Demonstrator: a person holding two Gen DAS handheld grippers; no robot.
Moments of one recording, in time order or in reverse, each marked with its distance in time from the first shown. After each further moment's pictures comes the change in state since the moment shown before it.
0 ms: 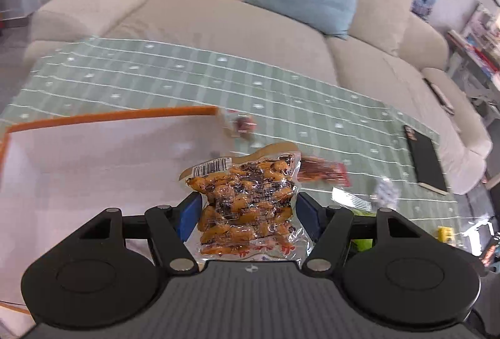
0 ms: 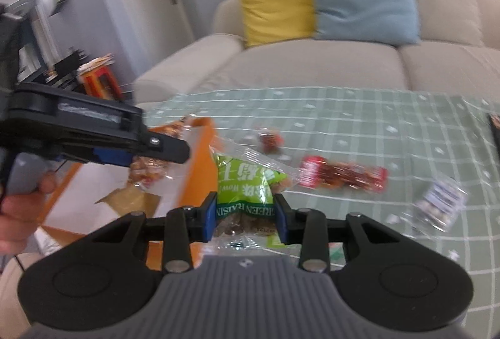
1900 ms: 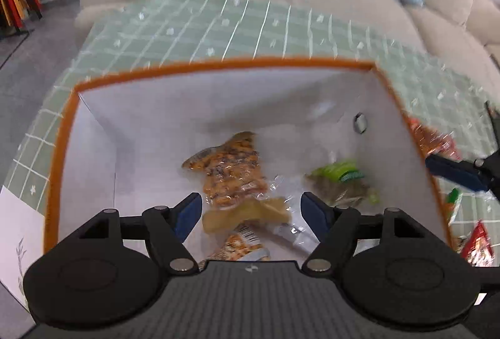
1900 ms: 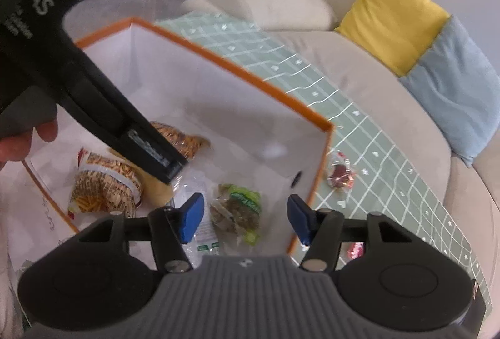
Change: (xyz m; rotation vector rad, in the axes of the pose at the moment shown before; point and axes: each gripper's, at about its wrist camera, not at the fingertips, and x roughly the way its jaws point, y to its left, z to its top) left arm 0.030 0.102 -0.010 -0.005 0.103 0.187; right arm 0.114 0.122 0.016 -0.603 0.199 -0.129
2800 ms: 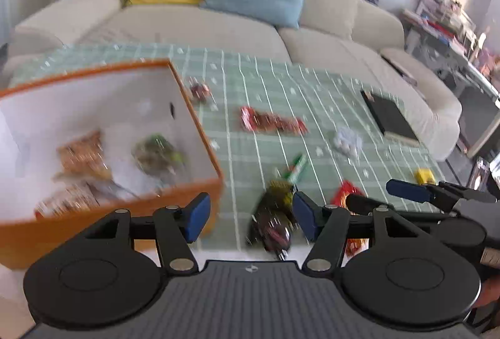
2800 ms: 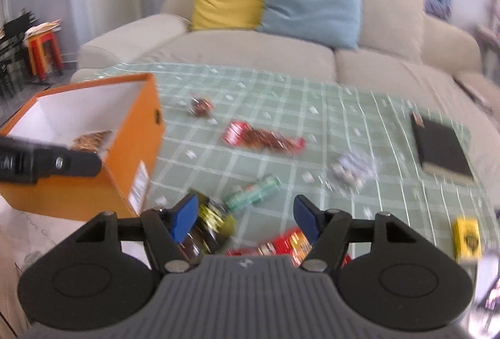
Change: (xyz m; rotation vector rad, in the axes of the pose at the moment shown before) left arm -0.064 -0.134 -0.114 0.149 -0.192 -0.288; right arm -0.118 -0.083 -0.186 0.610 -0.042 -0.199
